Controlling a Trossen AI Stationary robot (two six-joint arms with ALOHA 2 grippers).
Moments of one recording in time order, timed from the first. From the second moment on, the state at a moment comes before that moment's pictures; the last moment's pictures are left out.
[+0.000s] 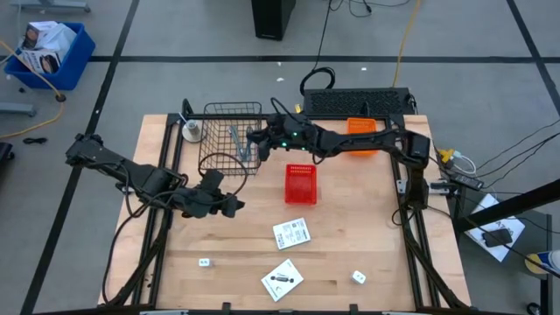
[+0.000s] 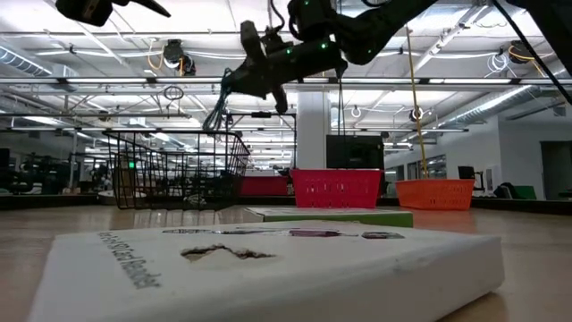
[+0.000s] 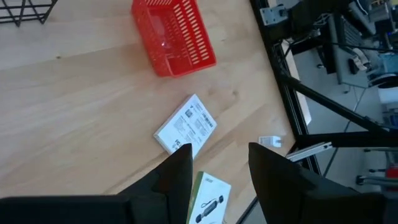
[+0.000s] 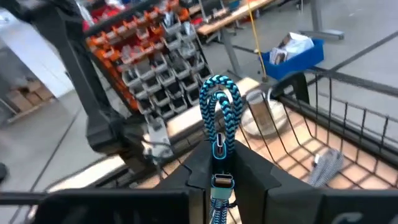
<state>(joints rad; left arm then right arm) -0.42 1.17 1.09 -0.68 -0.40 -1.50 -0.29 1.94 1.37 0.40 -0.05 0.42</state>
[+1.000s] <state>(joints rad) -0.42 1.17 1.09 -0.69 -0.37 -1.32 -0.20 1.85 1.37 0.40 -0.27 0.22</state>
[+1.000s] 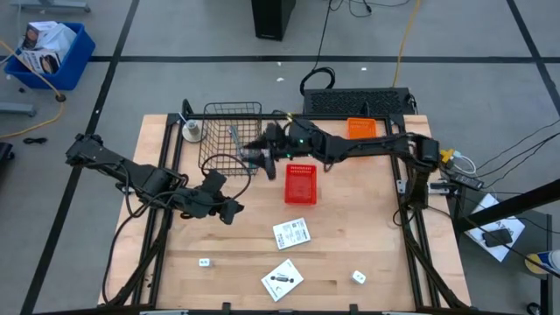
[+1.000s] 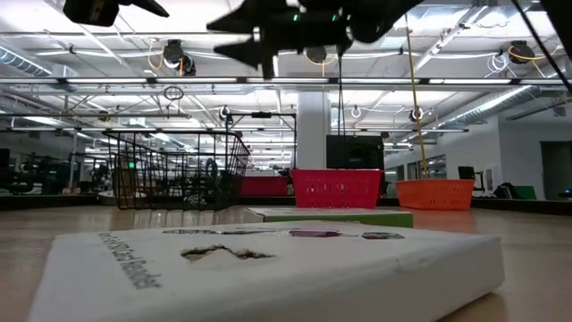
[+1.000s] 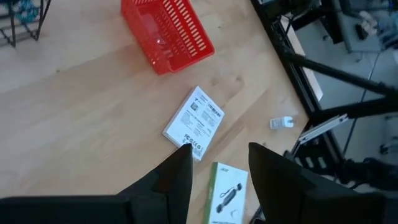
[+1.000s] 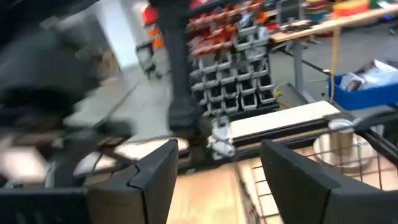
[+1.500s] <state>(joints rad) -0.52 1.19 1.09 -0.79 -0.08 -1.16 -0.01 1.54 1.30 -0.29 -0.11 0.18</state>
